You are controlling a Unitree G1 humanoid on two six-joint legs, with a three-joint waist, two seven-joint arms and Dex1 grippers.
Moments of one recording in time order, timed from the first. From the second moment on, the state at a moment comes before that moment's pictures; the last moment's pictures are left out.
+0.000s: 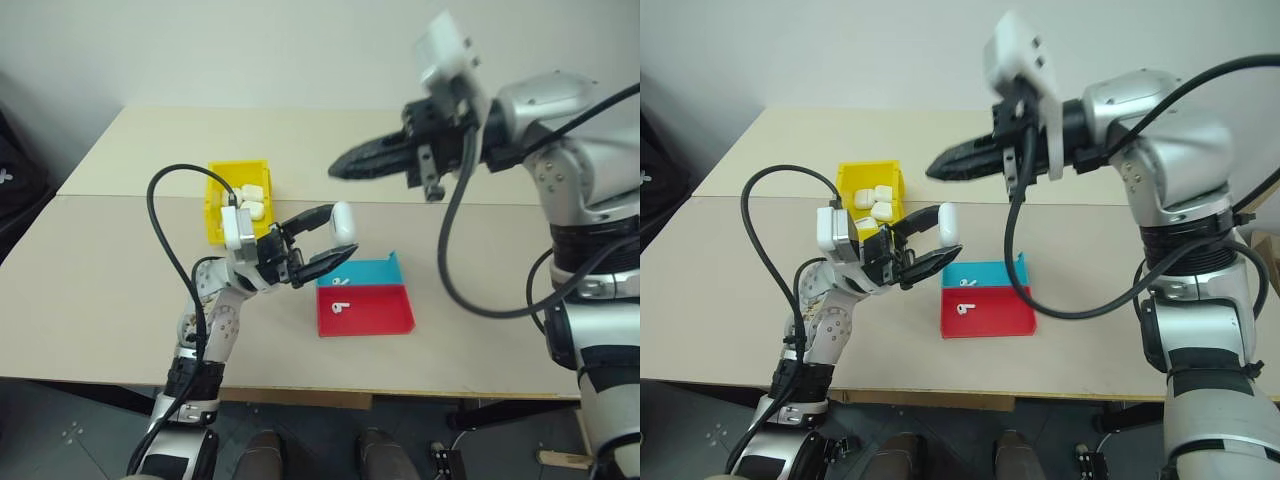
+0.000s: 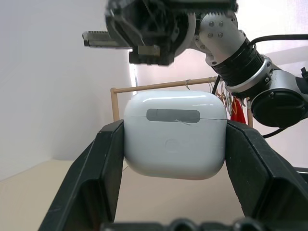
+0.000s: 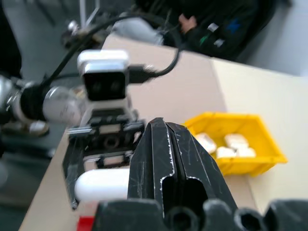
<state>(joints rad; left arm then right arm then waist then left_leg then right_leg) -0.49 0.19 0.01 0.00 -0.60 -0.01 -1.14 -1.24 -0.65 0.10 0.05 0.53 0.75 1.27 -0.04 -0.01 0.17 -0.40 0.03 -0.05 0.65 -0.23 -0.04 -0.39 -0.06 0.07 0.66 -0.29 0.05</state>
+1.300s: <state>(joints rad) -0.94 0.27 0.09 0.21 -0.11 0.72 0.07 -0.81 -0.68 -0.18 -0.19 0.80 1.08 0.72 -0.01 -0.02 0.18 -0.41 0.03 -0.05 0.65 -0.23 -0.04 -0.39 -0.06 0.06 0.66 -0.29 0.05</state>
